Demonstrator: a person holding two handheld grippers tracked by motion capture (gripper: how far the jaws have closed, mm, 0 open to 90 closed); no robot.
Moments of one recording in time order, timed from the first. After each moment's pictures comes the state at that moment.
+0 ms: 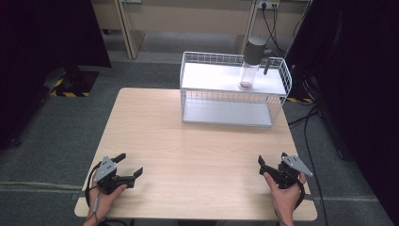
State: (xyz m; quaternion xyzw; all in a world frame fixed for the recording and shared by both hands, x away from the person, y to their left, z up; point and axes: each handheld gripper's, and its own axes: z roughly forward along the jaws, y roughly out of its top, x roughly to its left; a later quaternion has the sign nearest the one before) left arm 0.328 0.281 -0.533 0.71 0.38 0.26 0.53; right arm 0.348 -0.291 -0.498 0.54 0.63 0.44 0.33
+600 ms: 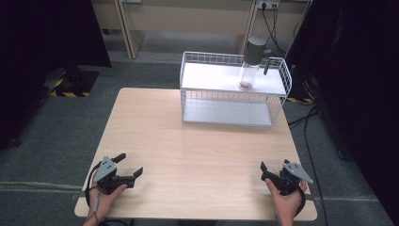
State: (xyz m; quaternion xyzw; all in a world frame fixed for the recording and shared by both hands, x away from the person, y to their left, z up) left arm 0.328 0.281 -0.533 0.71 0.38 0.26 0.53; right arm 0.337 -0.300 -0.520 0.56 0.63 0.42 0.34
